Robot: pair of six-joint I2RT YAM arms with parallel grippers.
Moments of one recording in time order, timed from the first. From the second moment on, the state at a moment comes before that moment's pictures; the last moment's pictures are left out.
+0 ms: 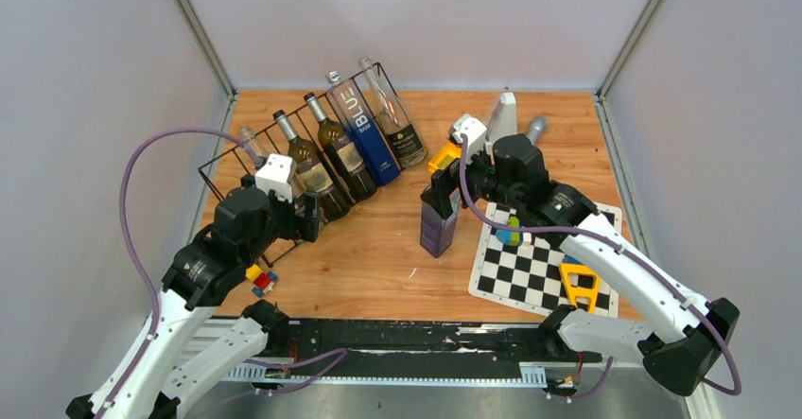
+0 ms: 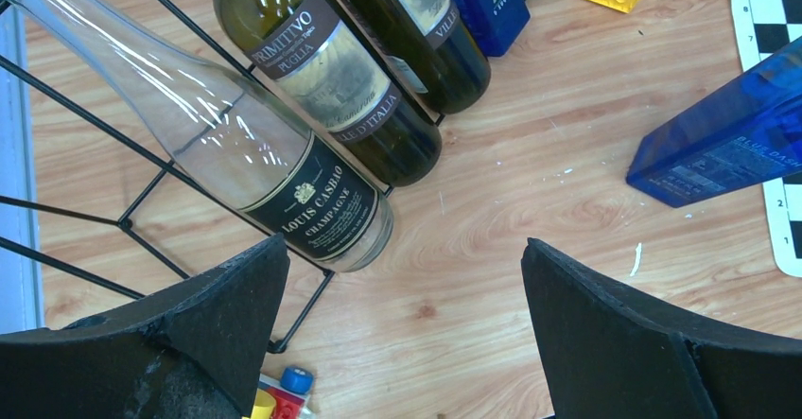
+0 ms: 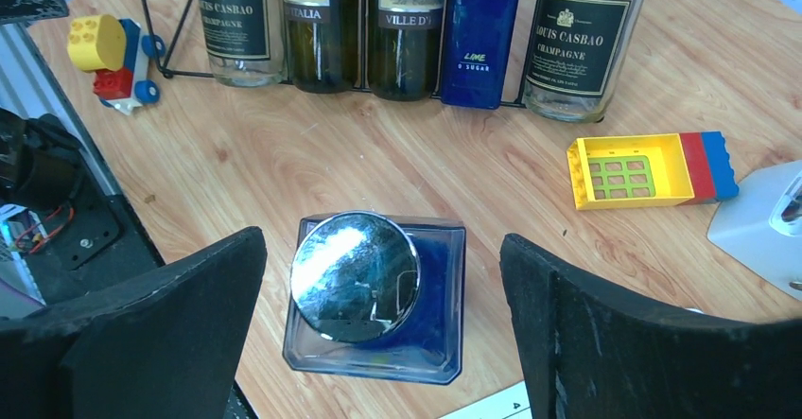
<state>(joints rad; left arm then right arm) -0.56 0.64 0.97 -0.81 -0.25 -0.15 0.71 1.10 1.13 -0.41 -0.19 0.03</state>
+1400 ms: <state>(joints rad) -0.56 0.64 0.95 -0.78 -0.25 -0.12 0.78 1.19 1.11 -0.43 -0.04 -0.02</state>
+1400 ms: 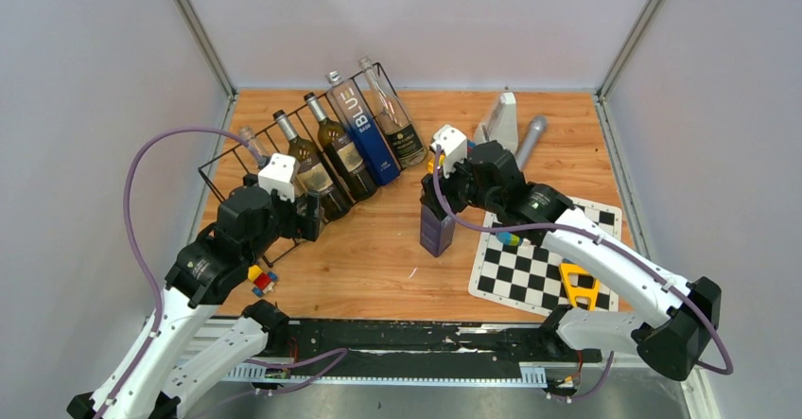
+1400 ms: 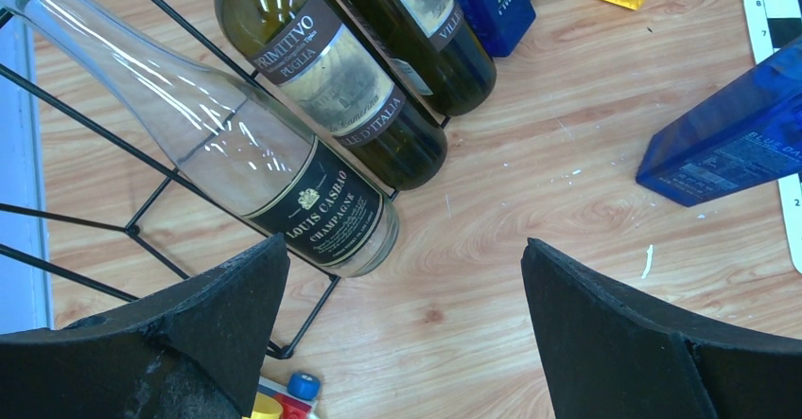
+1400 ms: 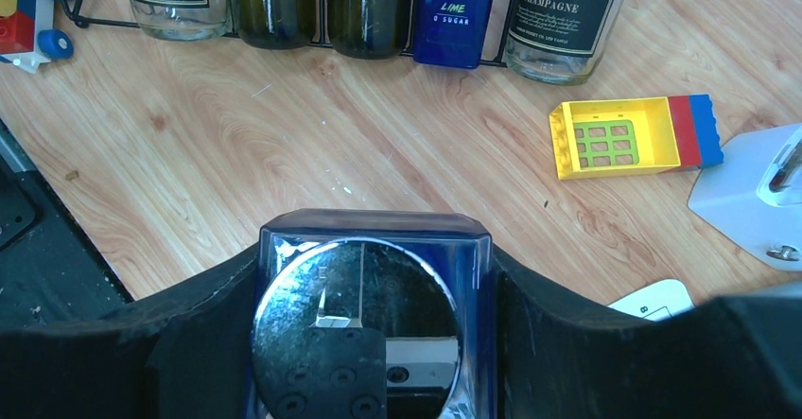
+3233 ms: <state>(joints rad) -0.56 0.63 0.94 -0.79 -0.26 -0.12 0.37 1.48 1.29 -0.35 0.21 0.02</state>
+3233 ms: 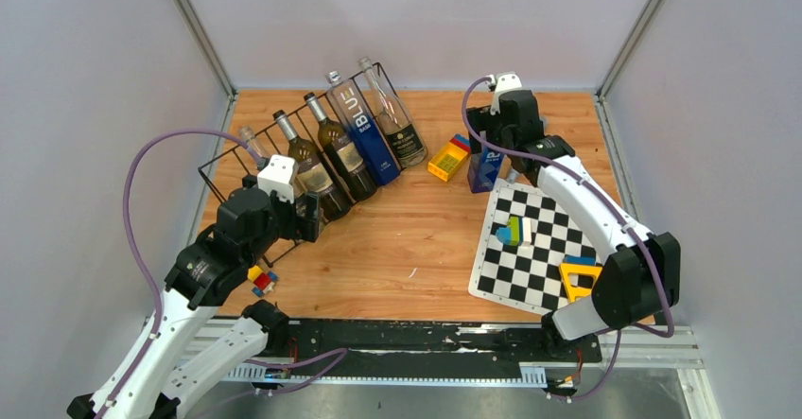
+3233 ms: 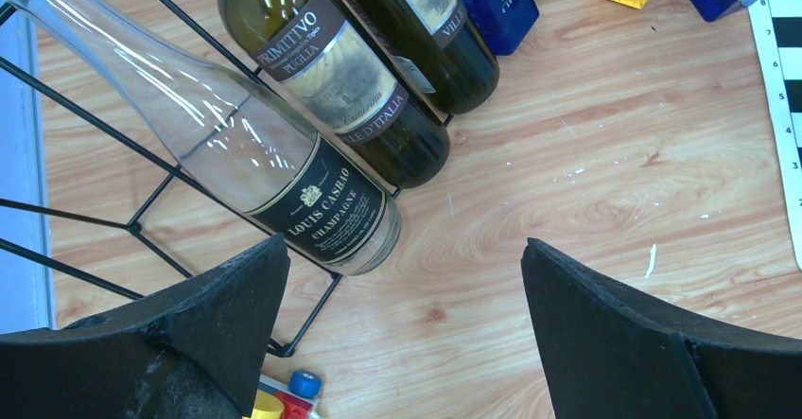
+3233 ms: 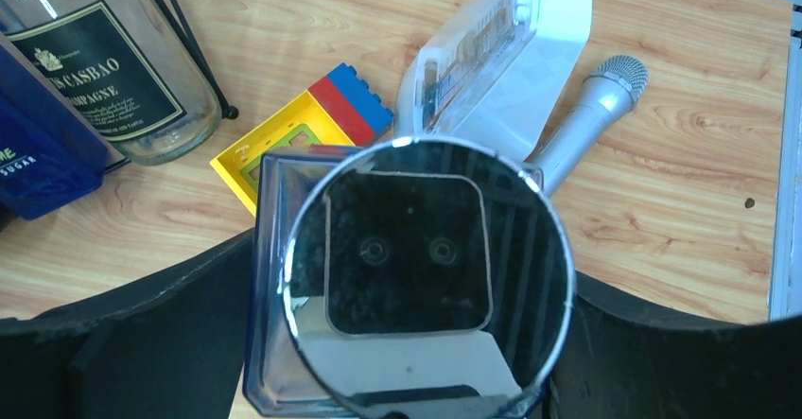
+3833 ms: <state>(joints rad) -0.56 0.63 0.94 -0.79 -0.25 -0.12 0.38 1.39 1.33 -0.43 0.20 0.01</state>
